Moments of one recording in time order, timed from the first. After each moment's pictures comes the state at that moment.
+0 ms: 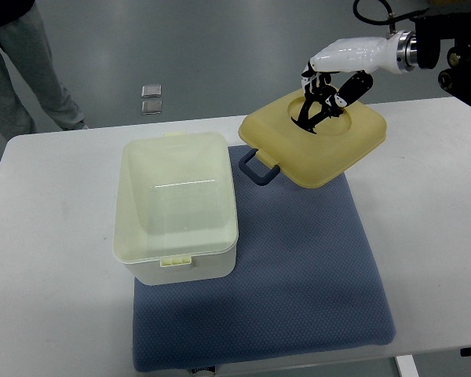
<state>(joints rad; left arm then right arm) 0.00 0.00 -0.02 -0.14 0.01 -0.07 -0.04 1.38 -0.48 -0.01 0.72 -1.52 0.20 0.59</state>
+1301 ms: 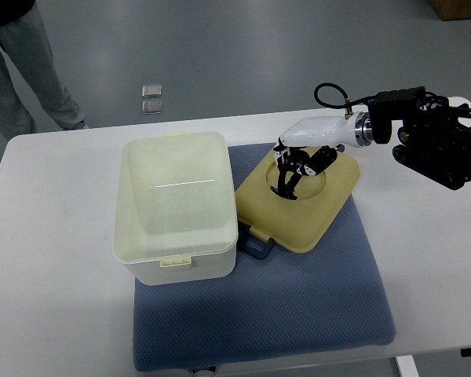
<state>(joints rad) 0.00 0.00 -0.02 -0.14 0.01 -0.07 -0.04 1.19 -0.33 -0.02 0.70 -1.53 0.15 0.59</state>
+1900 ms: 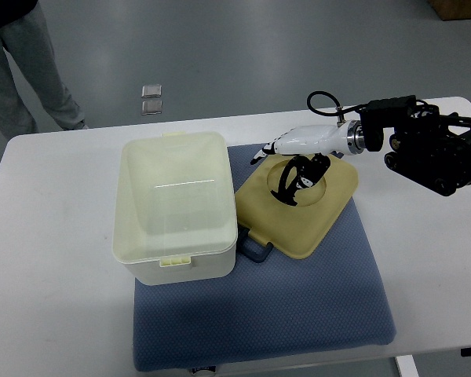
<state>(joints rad) 0.00 0.00 -0.02 -0.14 0.01 -0.07 -0.04 1.17 -0.31 0.00 0.71 -1.51 0.17 0.58</state>
